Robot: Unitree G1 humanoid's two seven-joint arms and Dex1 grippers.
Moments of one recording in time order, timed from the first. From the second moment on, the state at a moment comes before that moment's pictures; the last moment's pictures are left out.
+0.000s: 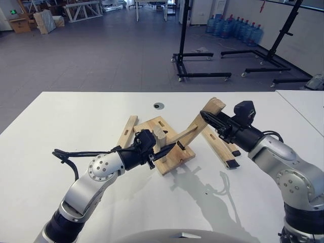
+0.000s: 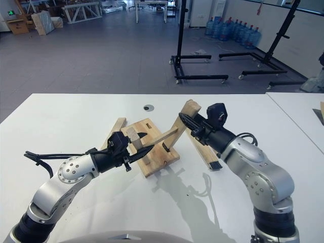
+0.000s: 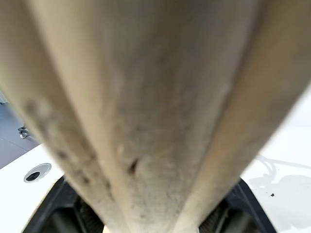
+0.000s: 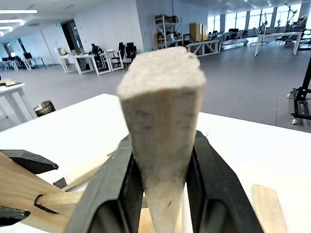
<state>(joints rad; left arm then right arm) -0.08 0.47 -0.34 -0.60 -0.29 0.45 -0.49 -0.14 -0.54 -0.19 -0.59 0.87 0.83 0.28</state>
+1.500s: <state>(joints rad) -0.05 0.44 -0.35 -0.58 -0.23 0.44 -0.50 -0.24 -0.67 -0.22 -0.57 1.16 1.04 0.04</state>
